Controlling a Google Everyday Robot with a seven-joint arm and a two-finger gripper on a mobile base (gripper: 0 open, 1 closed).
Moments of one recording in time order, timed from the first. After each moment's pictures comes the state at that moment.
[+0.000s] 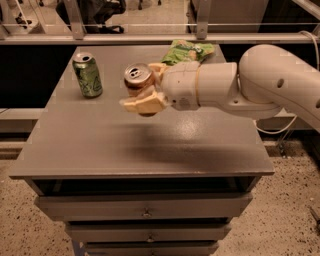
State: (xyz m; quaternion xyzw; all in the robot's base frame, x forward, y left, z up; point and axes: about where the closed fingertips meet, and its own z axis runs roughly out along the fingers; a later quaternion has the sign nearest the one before) arm 0.536 0.042 0.948 -0.54 0.58 0.27 0.56
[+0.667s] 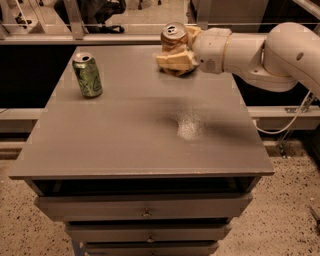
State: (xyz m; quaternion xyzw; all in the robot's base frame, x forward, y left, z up) arm 0.648 -0.041 0.990 -0.46 0.58 0.23 0.63
